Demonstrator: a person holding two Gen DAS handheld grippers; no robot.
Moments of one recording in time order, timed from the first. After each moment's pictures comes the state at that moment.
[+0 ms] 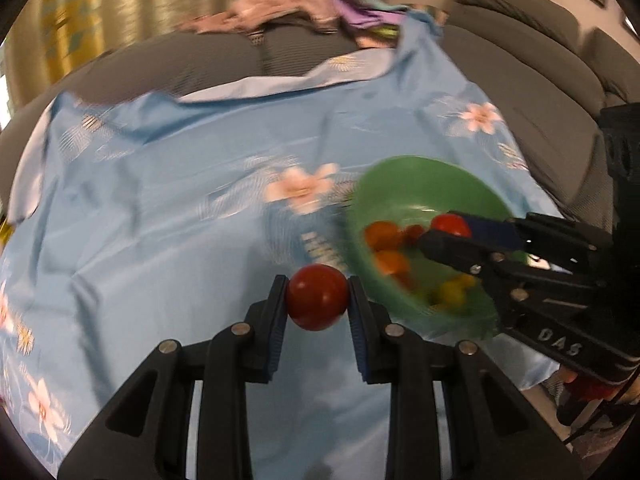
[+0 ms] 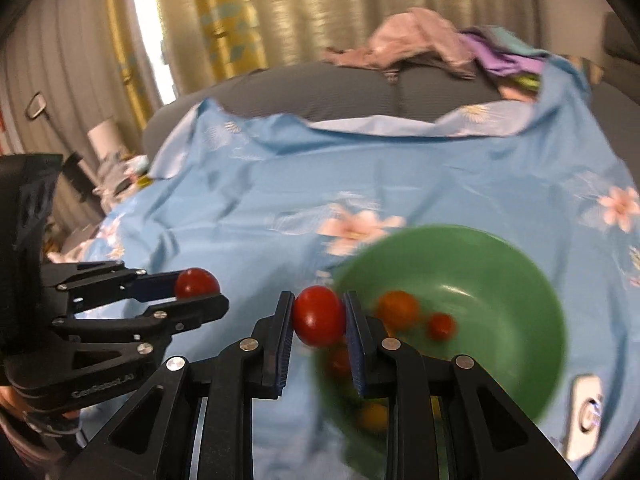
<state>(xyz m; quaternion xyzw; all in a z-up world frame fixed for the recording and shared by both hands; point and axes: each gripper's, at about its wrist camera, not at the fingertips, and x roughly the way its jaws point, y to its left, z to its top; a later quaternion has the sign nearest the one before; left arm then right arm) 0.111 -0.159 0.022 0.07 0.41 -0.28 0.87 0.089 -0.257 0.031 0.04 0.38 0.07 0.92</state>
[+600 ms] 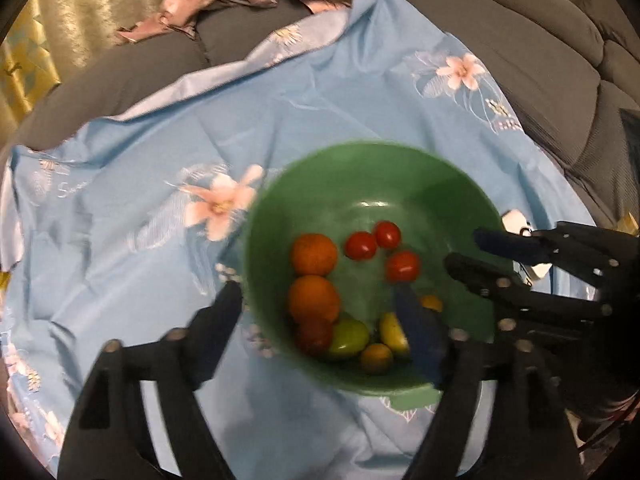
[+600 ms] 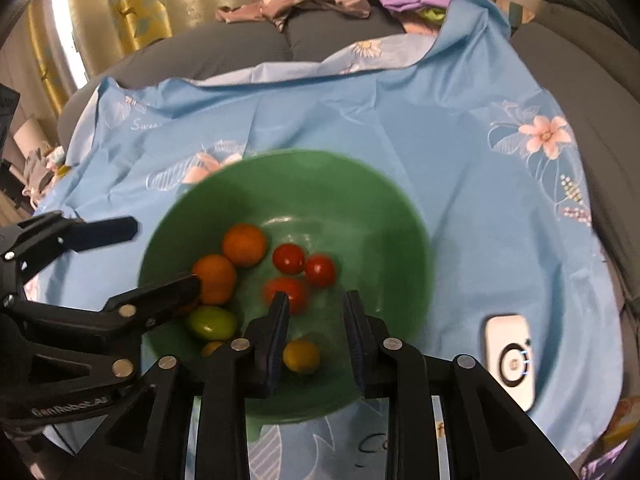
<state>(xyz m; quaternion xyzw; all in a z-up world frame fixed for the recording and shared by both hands) 0.123 -0.247 0.023 0.15 0.44 -0.27 0.84 0.077 -0.337 0.015 0.05 0.46 -0.05 0.89</state>
